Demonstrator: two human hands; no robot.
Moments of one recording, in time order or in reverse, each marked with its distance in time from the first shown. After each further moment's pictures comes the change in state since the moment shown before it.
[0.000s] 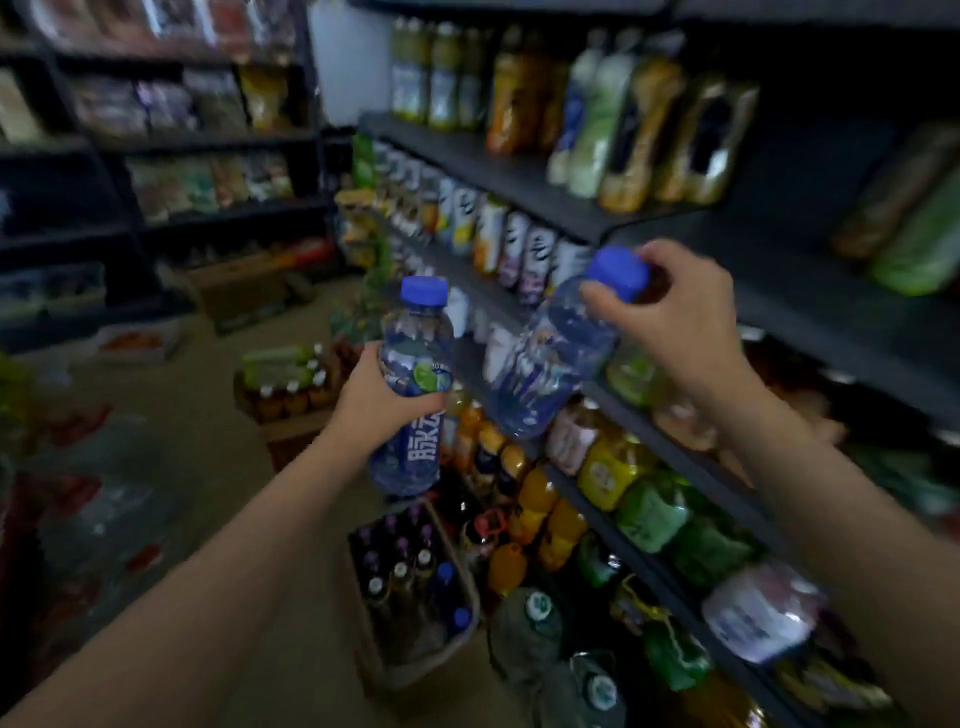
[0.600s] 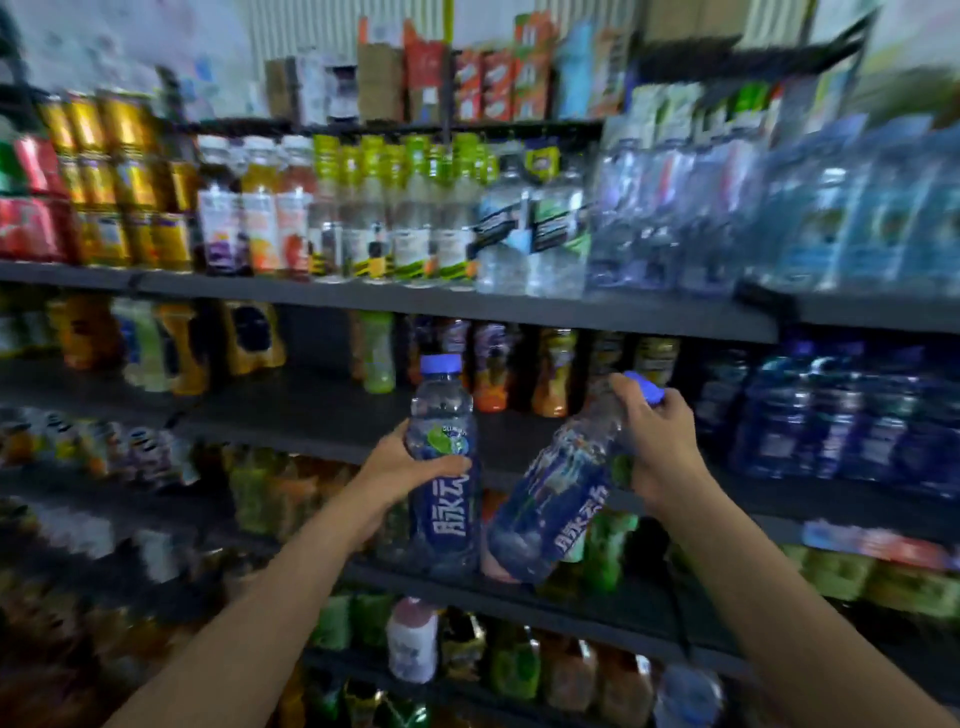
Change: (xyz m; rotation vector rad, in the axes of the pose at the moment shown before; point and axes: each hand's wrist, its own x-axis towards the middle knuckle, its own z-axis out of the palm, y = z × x) left_hand -0.250 0.265 0.304 -0.177 -0.770 0.216; right_hand -0.205 0.039 -0.452 0.507 0.889 0.673
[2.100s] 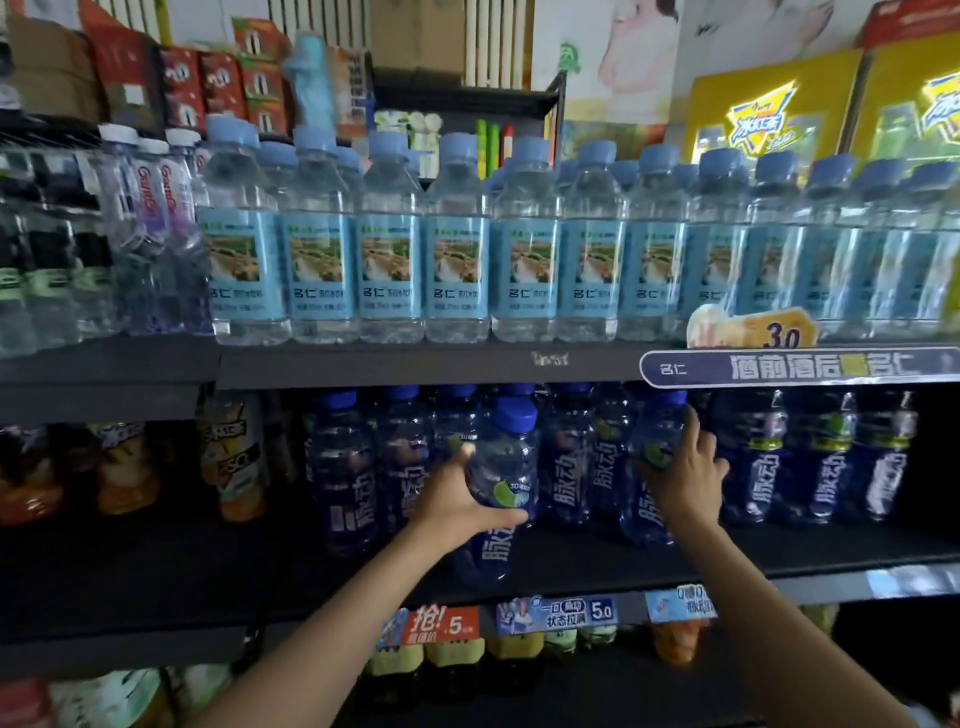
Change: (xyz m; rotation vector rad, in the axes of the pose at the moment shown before) left_hand 0.077 0.073 0.552 0.291 -0.385 0.354; right_hand 0.253 -0.080 -0.501 -1.203 0.486 -0.141
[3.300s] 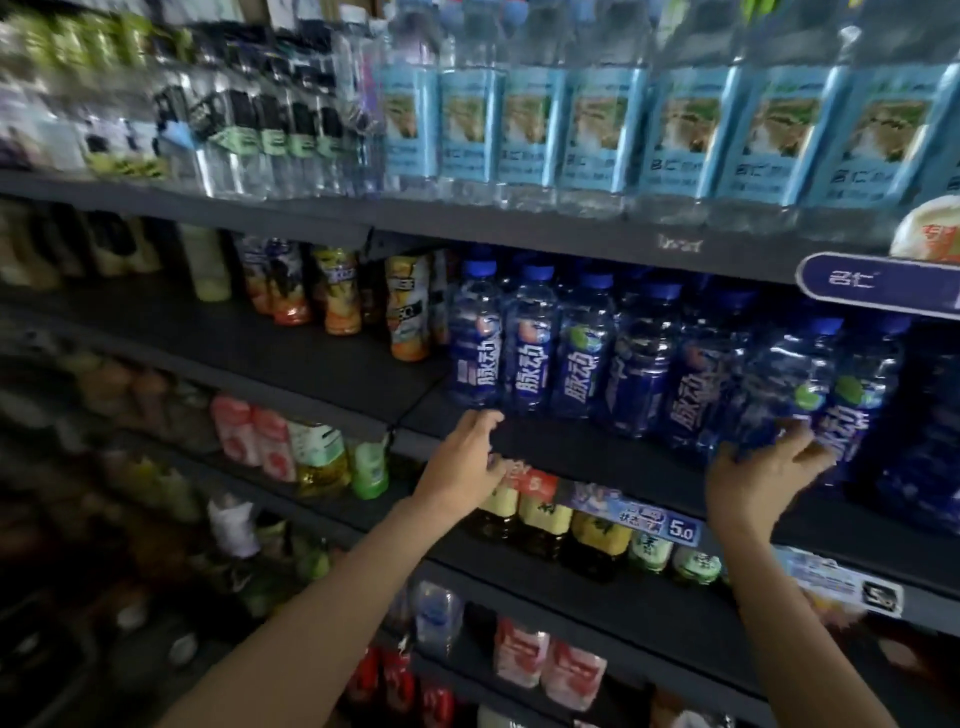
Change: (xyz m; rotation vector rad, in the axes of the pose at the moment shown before) left_hand -0.110 -0.038 0.009 0.562 0.277 -0.258; right_hand -0.066 0.004 0.031 0.540 -0.014 -0.068
